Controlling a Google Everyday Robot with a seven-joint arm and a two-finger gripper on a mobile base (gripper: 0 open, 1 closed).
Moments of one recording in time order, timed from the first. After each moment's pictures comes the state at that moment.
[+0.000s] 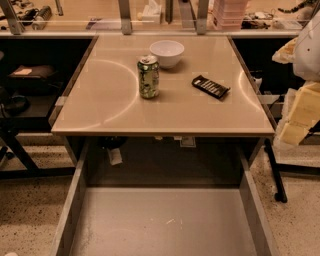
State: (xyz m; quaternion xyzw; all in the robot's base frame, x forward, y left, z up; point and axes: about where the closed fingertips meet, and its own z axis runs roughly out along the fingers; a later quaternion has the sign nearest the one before) arm 0.438 -0.216 0.979 -0.60 0.78 -0.04 0.16
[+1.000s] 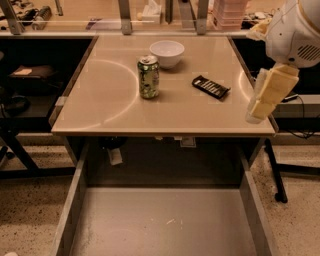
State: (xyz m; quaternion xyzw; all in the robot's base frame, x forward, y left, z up) arm 0.494 -0.182 0.991 -0.64 0.73 -0.05 0.25
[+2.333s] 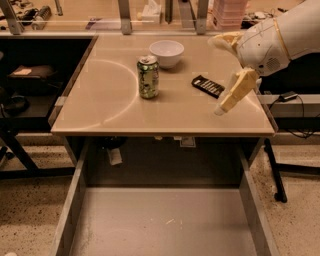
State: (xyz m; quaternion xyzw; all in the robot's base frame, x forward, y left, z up) arm 0.553 -0.128 0.958 -0.66 0.62 0.17 0.39
